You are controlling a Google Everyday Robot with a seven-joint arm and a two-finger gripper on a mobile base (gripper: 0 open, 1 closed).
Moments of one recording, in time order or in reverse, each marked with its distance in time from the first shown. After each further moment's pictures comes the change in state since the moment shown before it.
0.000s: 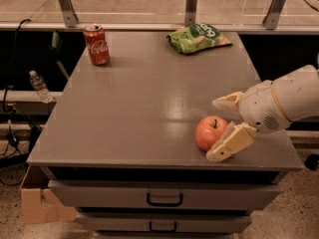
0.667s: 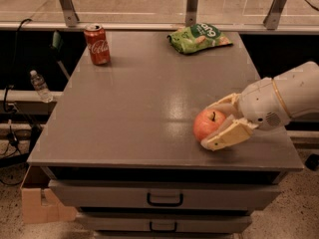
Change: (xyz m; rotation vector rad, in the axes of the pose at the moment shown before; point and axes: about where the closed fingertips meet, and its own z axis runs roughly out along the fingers) arm -0.013 0.008 0.001 -0.091 -0.077 -0.010
